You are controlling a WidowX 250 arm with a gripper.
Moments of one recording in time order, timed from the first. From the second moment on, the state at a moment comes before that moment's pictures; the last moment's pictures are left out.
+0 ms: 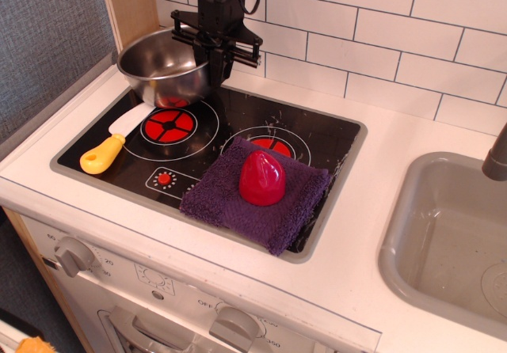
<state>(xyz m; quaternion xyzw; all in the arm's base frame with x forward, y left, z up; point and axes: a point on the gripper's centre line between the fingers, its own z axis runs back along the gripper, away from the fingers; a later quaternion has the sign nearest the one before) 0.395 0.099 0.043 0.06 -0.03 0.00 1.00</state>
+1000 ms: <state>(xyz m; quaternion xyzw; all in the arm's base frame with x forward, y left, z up) 0.362 0.055 0.089 -0.02 -0.06 -0.04 1.00</state>
